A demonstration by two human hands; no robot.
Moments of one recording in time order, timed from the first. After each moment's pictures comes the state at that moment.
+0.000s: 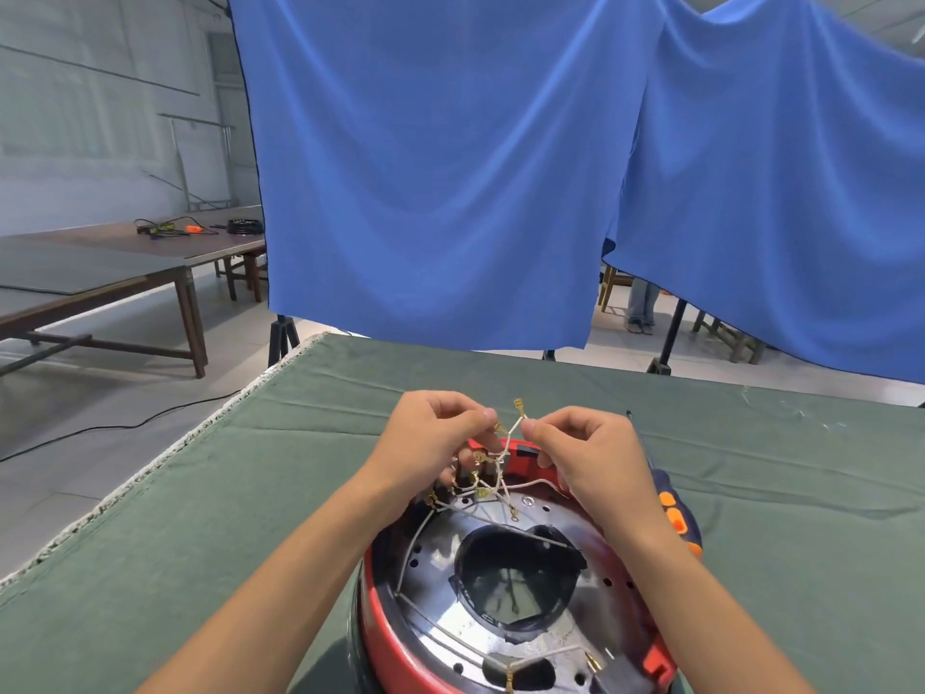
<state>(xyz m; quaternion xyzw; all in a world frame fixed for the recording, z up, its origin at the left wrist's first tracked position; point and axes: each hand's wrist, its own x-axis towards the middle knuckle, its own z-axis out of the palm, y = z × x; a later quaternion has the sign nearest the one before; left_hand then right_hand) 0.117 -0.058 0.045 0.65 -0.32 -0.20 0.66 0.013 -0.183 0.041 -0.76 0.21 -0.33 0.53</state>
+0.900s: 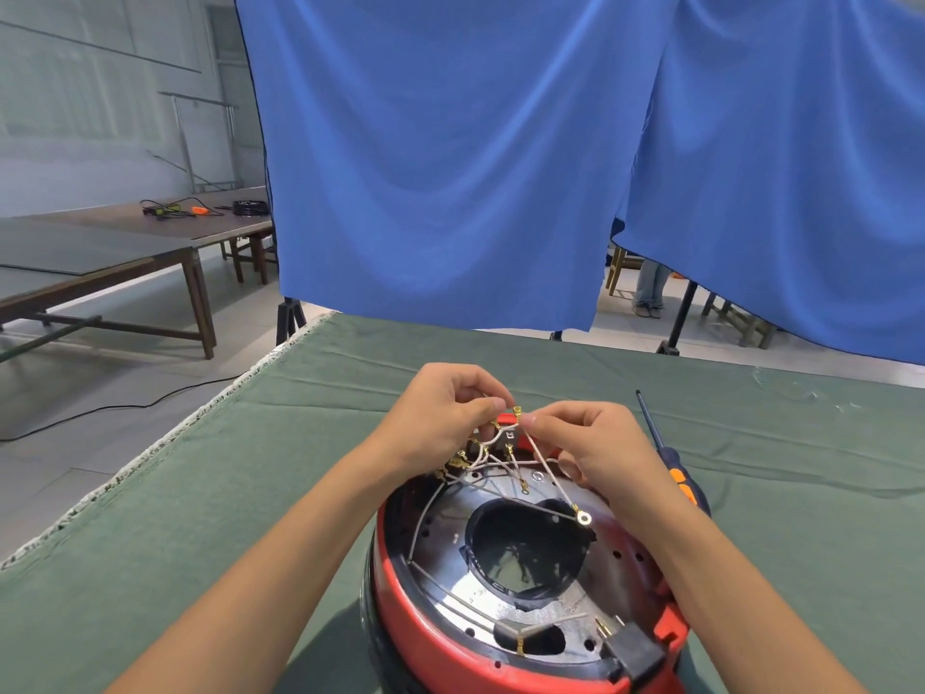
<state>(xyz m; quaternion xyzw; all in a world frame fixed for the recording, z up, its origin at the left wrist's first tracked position) 0.117 -0.055 0.049 0.70 -0.41 -0.14 0.57 0.005 -0.177 0.045 -0.73 0.20 -0.21 0.62</state>
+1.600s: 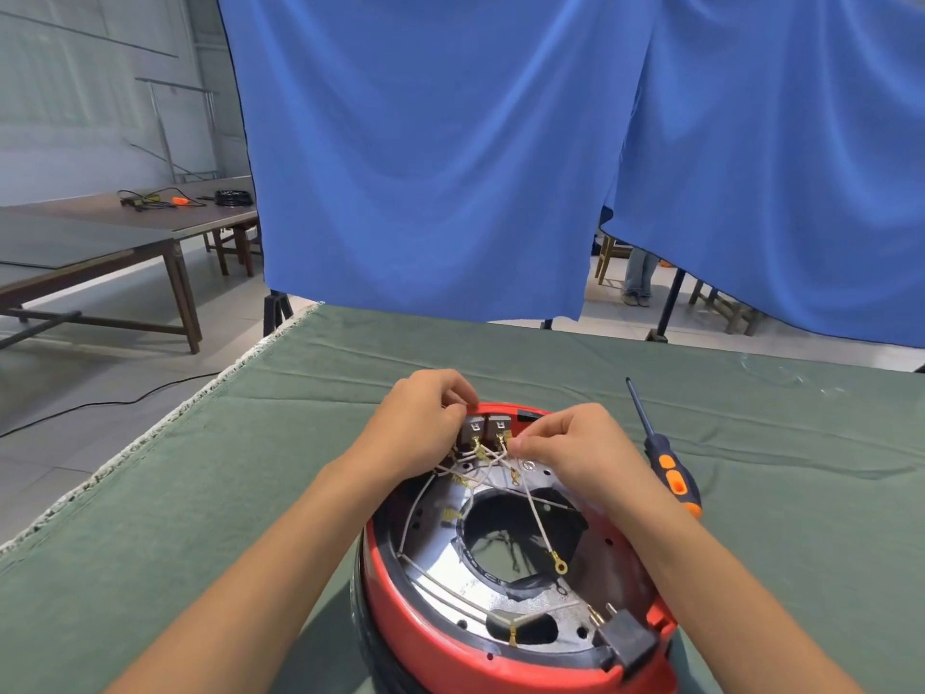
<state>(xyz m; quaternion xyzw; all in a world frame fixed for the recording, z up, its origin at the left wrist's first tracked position) 0.131 -0.060 0.030 0.83 -0.38 -0.04 0.40 0.012 -0.178 0.034 -0.83 0.28 -0.16 0.46</state>
